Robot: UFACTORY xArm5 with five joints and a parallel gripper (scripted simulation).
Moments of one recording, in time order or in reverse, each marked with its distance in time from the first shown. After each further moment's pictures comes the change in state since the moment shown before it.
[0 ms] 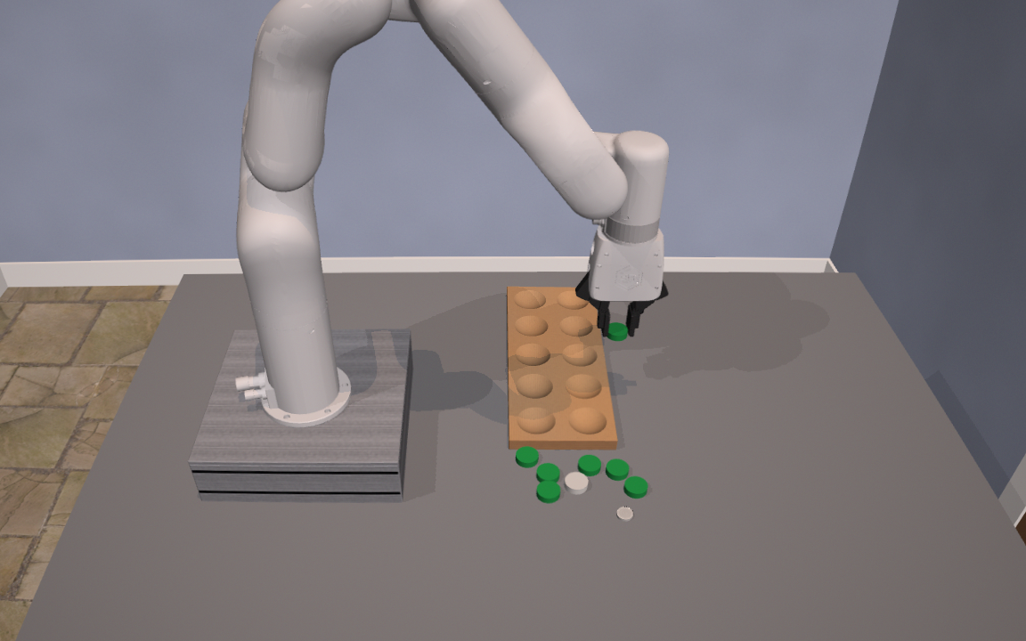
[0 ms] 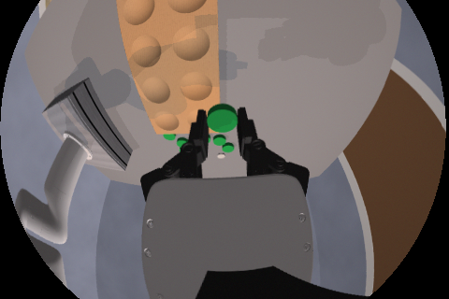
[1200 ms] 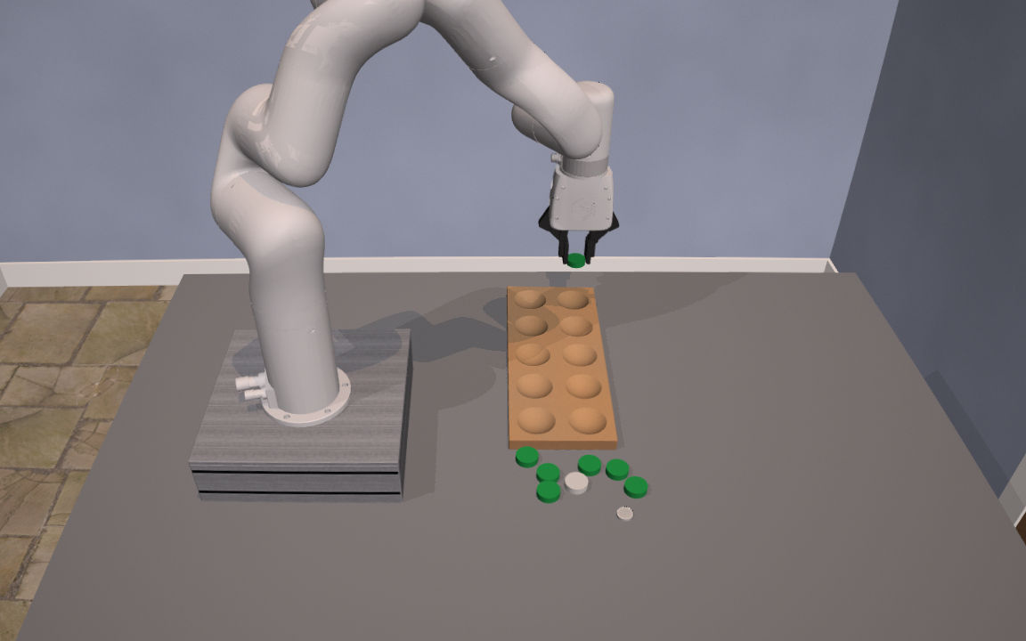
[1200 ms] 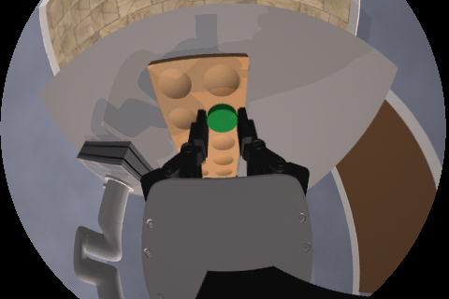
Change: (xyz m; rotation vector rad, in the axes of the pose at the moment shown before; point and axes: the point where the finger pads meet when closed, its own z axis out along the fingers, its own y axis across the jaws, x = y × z) arm 0.212 -0.037 0.014 0.001 -0.003 0.003
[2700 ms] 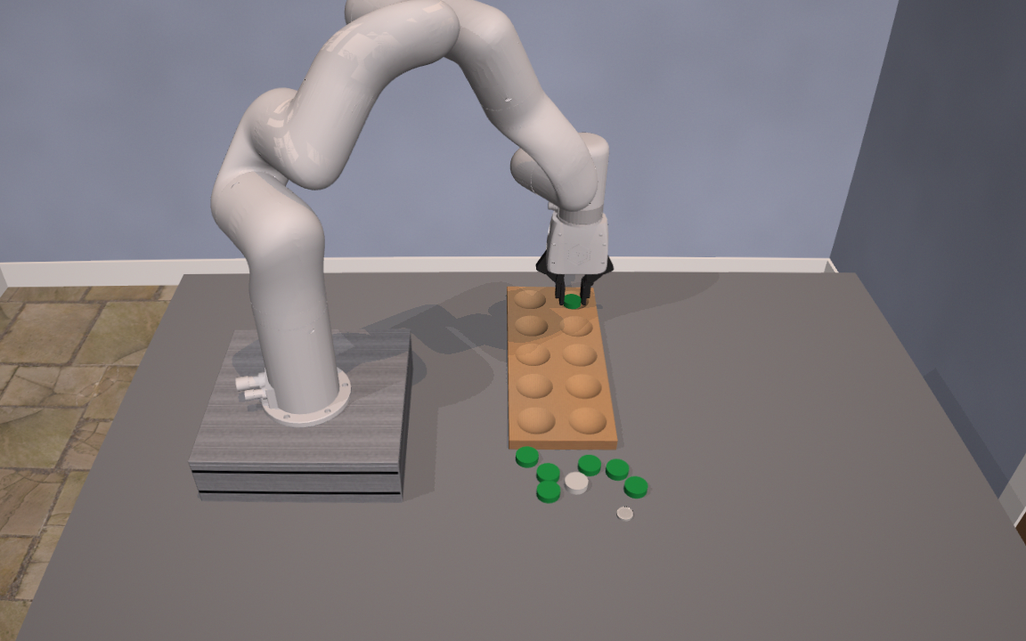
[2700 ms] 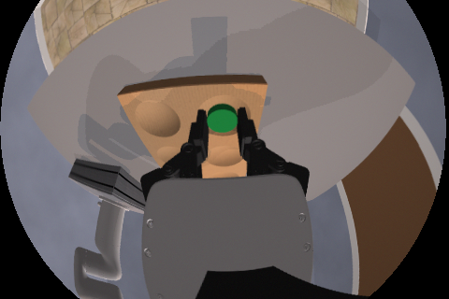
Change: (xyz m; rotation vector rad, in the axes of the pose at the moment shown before) arm 0.000 -0.001 0.085 0.003 -0.002 0.000
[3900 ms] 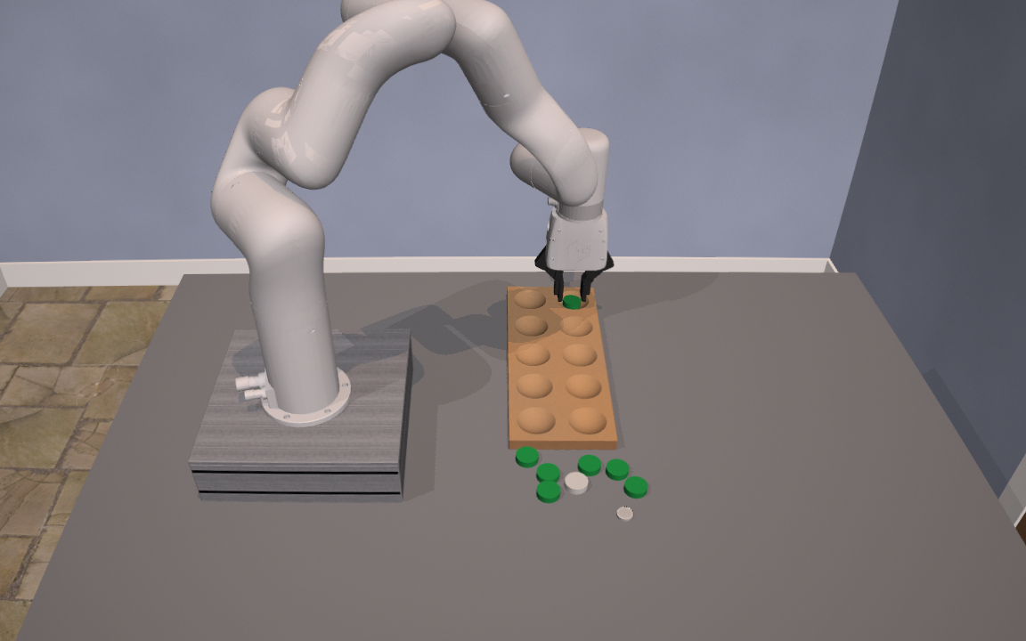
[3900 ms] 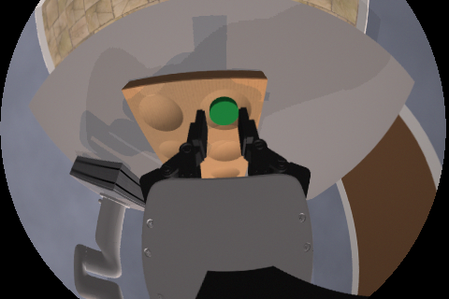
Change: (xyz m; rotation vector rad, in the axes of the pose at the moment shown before) arm -0.001 -0.002 -0.008 0.005 -0.004 0.000
